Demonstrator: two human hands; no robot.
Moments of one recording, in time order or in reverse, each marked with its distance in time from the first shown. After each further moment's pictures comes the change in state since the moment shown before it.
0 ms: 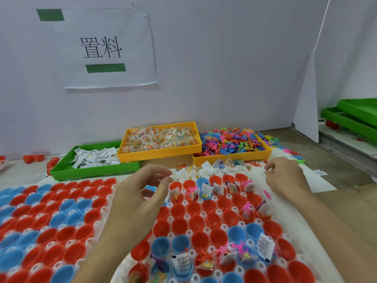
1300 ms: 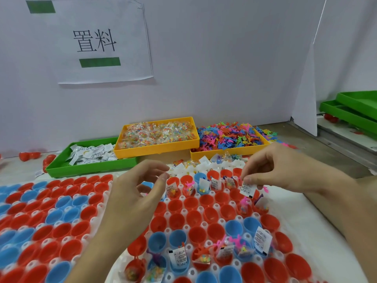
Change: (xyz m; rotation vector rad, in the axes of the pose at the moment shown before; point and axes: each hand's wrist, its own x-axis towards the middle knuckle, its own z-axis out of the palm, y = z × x) left_hand -0.001 -0.001 0.001 0.007 -0.006 0.025; right_hand -0.044 -0.028 -0.078 0.492 -0.650 -0.651
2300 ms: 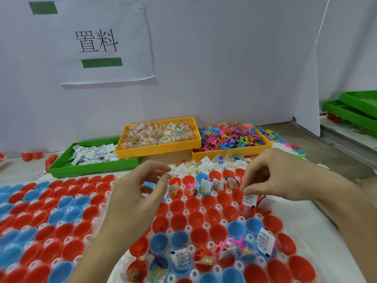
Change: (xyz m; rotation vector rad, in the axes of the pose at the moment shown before) left_hand 0.000 0.002 -0.001 0.025 -0.005 -0.005; right_hand -0.002 -0.016 0.011 -0.212 -0.038 0.049
